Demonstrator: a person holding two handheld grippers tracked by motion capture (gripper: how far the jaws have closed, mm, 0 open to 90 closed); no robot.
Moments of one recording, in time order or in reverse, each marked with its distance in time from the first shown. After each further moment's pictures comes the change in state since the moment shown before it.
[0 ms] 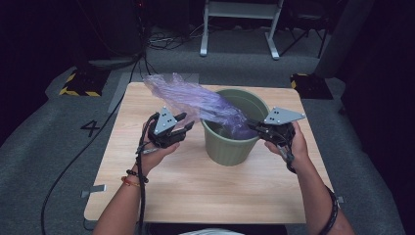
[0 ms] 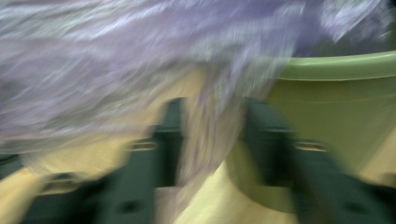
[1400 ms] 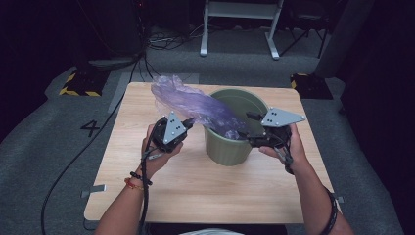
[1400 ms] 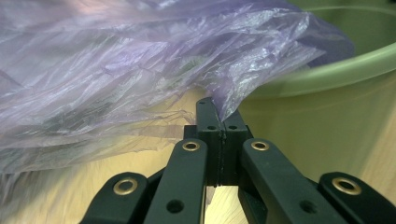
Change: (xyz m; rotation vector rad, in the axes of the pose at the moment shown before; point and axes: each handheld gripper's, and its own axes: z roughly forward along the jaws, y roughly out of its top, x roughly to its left) left arm -0.030 0.018 -0.004 0.008 0.039 0.170; right arm 0.019 0.021 -0.004 -0.114 0.051 -0.030
